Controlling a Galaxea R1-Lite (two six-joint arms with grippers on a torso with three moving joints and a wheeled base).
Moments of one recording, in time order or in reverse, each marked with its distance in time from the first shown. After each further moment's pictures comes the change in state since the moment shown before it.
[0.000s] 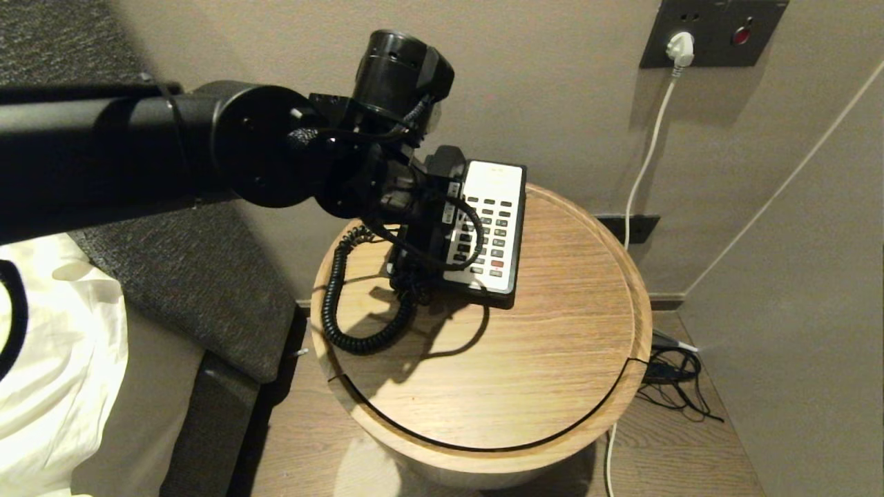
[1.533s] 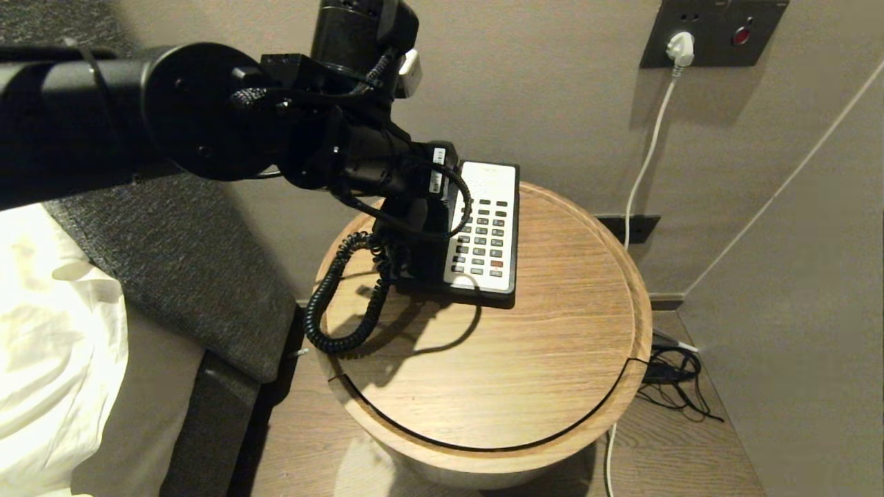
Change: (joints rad) left arm 0.028 -0.042 -0.020 -0.032 -0.059 0.005; right arm 0.000 0.003 -0.015 0.008 -0.013 -0.002
